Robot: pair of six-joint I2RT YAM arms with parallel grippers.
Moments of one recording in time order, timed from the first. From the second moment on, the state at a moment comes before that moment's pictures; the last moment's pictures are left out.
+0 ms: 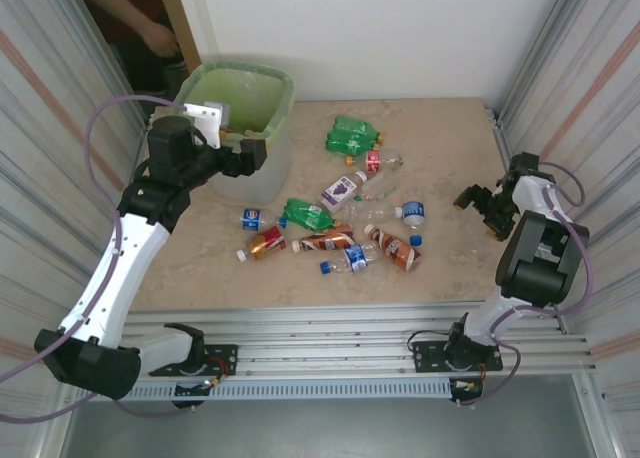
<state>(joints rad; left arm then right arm) -0.29 1.18 1.30 -0.46 0.21 -0.14 -0.36 1.69 1.18 -0.86 -0.23 0.33</state>
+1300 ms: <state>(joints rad) -0.25 1.18 1.26 -0.43 0.21 -0.26 -0.18 1.73 1.19 -0.81 -0.12 0.39</state>
